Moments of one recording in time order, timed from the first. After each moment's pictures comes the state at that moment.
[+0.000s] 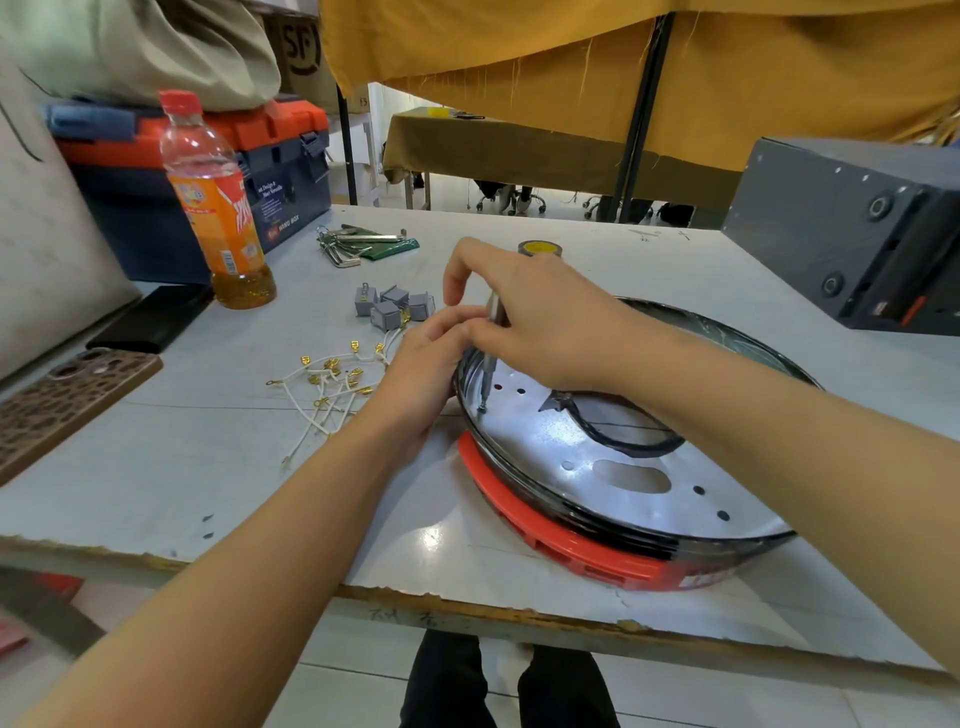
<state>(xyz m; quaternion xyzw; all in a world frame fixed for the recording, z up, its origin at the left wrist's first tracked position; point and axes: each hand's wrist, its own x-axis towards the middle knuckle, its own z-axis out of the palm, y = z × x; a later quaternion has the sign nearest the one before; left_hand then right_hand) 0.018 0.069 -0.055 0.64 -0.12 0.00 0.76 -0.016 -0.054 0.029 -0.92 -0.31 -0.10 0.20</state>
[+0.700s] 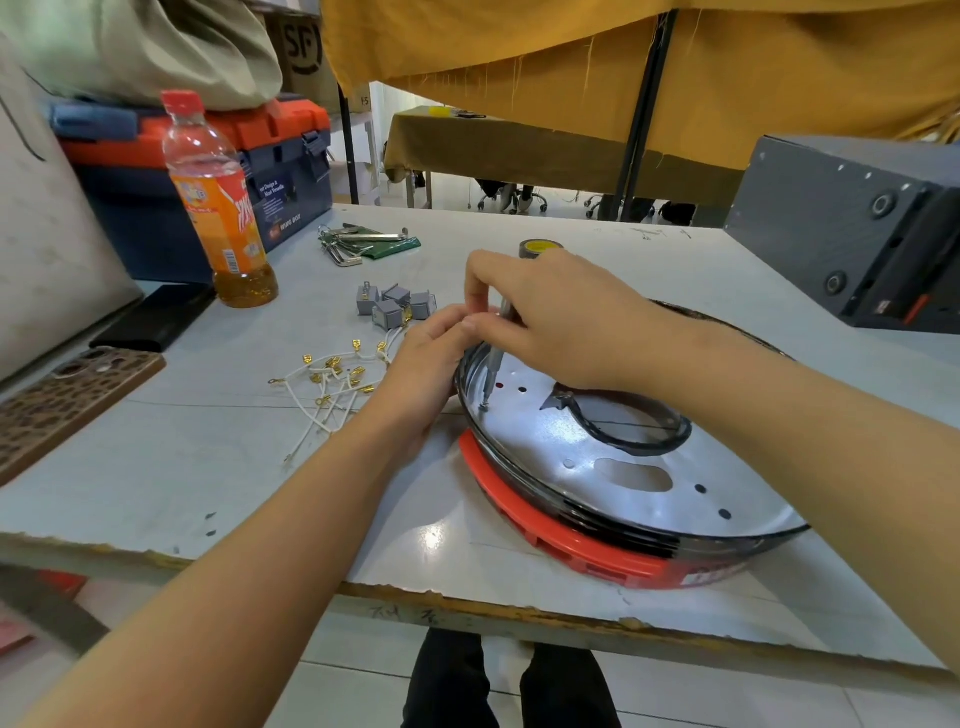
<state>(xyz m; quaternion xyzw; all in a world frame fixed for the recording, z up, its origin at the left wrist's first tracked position) 0.017 0.071 -0.057 0.64 -0.14 -0.01 0.75 -0.016 -0.063 0.029 -0.93 -0.32 -0.12 0.10</state>
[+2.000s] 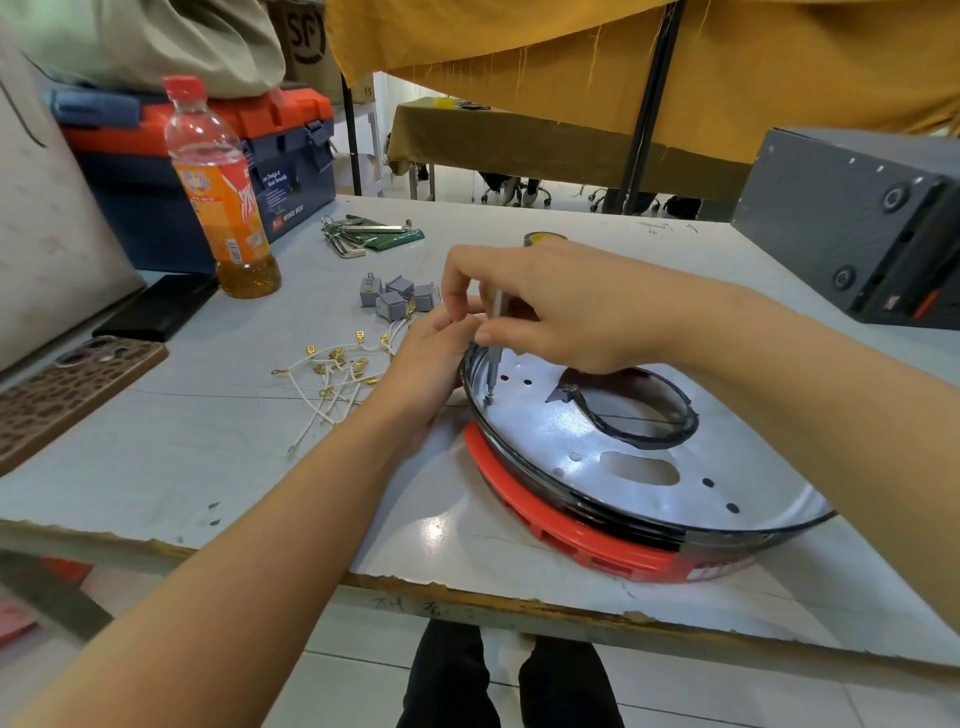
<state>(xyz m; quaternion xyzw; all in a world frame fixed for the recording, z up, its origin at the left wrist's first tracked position) 0.014 0.071 -0.055 0.64 -0.17 0.00 0.74 -0.020 -0.064 0.044 -0.92 -0.38 -0.02 0.12</state>
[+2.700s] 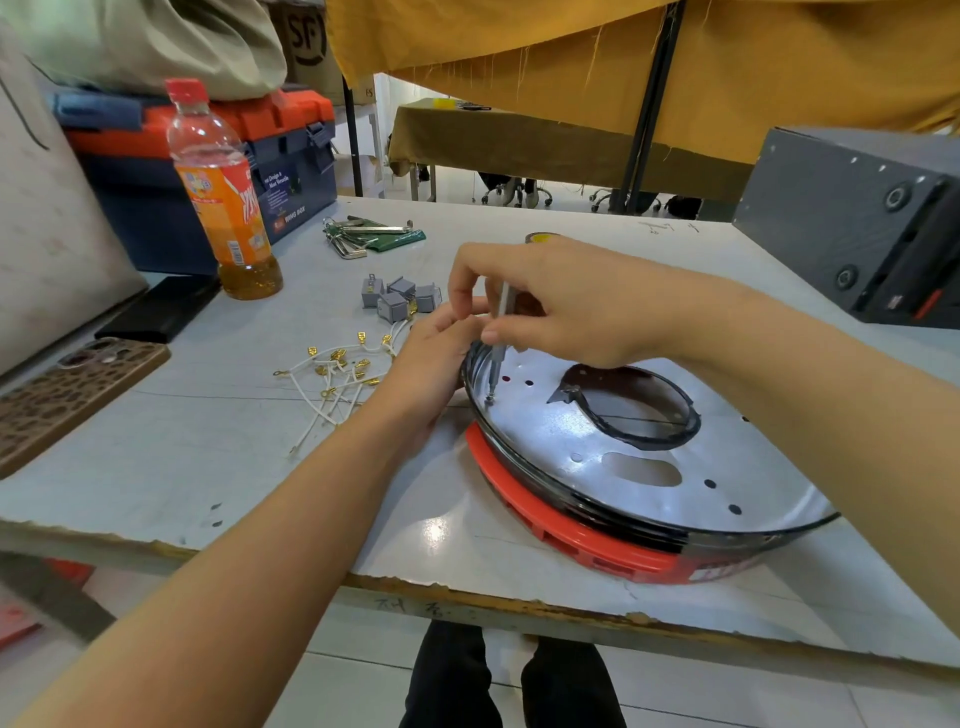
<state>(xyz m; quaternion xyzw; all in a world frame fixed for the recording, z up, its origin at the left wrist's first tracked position) 0.016 0.072 -0.055 0.64 -0.17 0.00 0.75 -0.019 -0.065 0.046 -0.92 -0.36 -0.01 0.14</state>
